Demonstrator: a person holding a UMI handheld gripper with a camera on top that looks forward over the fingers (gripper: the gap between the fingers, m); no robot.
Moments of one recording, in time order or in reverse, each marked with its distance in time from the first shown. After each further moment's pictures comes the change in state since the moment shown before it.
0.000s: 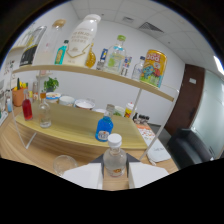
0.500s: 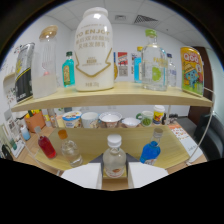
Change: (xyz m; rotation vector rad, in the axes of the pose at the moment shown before) arm -0.105 -0.069 0.044 0.029 -0.246 0.215
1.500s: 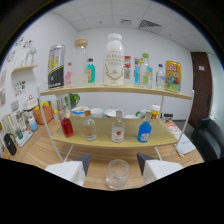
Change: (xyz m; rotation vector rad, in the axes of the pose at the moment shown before) arm -0.019 0.037 -0.103 0.021 -0.003 -0.052
